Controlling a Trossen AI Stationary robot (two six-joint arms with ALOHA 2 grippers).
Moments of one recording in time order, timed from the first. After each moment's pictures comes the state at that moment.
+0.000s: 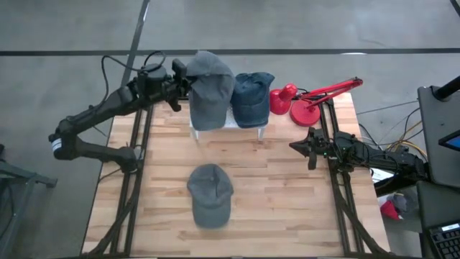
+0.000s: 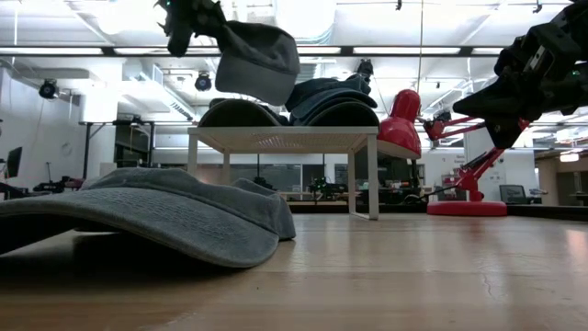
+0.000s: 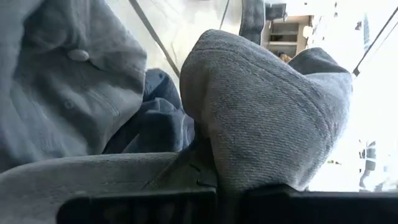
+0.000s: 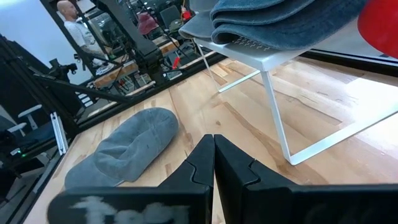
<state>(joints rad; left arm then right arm) 0.50 1.12 1.26 -0.42 -0.24 -1.66 -0.19 0.09 0.04 -0.08 -0.02 0.44</state>
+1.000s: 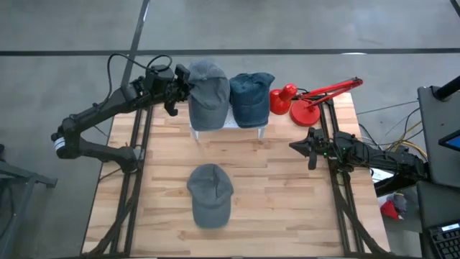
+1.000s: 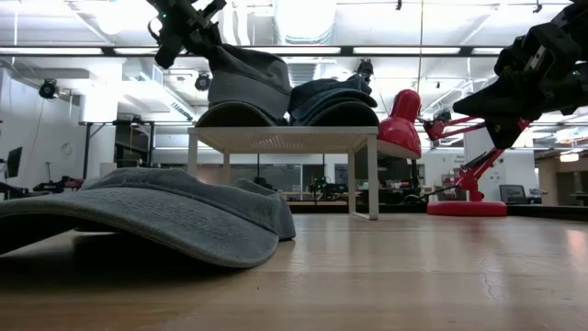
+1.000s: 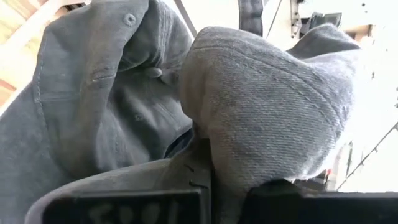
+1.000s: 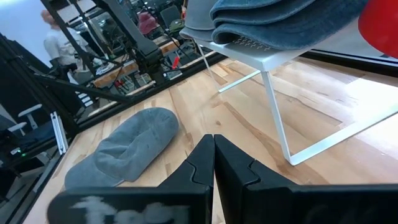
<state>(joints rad) 0.54 1.15 1.27 -0.61 -0.23 -1.70 -0.19 0.09 0.04 -0.08 -0.02 0.44</state>
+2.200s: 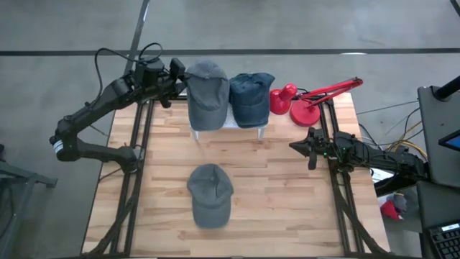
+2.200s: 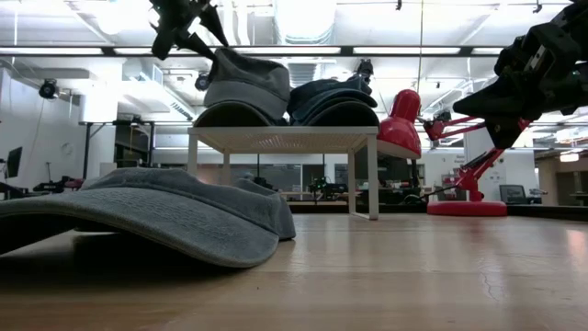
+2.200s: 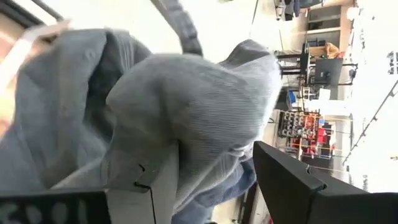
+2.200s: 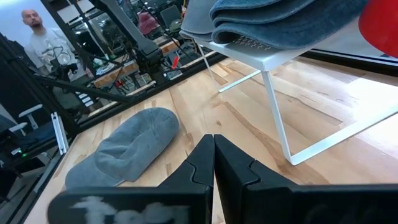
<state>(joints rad) 0.62 1.13 1.34 -0.63 -0.14 -1.51 -0.19 0.09 0.04 -0.08 -0.02 0.44</state>
